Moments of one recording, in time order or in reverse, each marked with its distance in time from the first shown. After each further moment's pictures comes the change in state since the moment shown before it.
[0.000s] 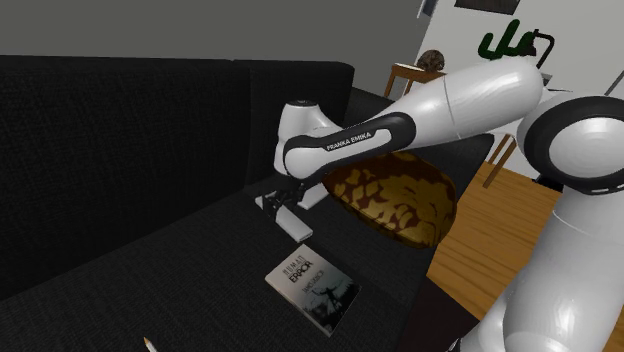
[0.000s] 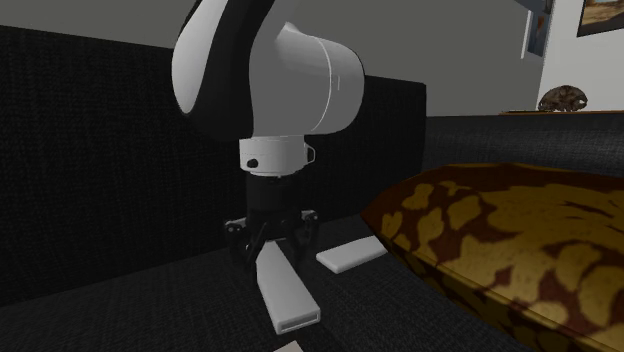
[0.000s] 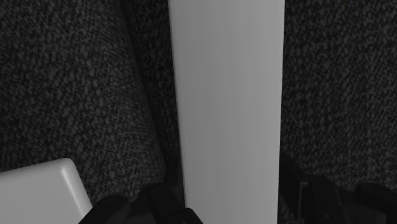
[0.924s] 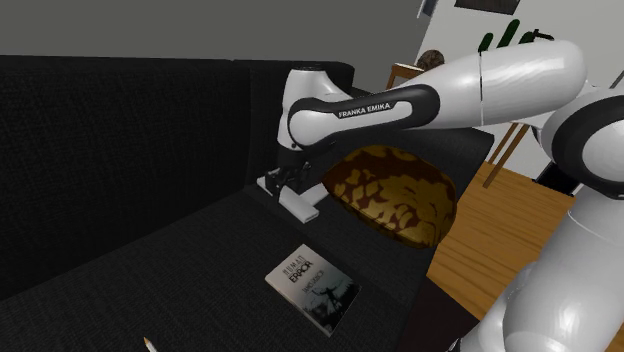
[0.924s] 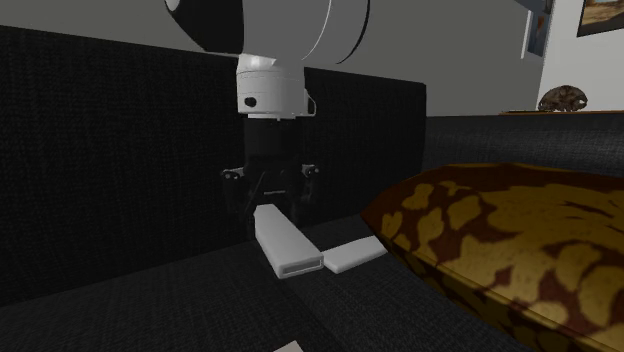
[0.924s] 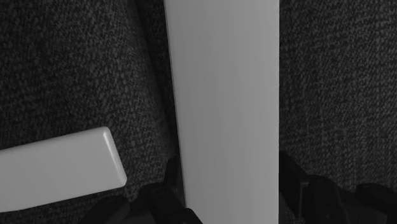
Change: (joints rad) arm -0.006 -0.084 0.003 0.087 0.022 -0.169 -0.016
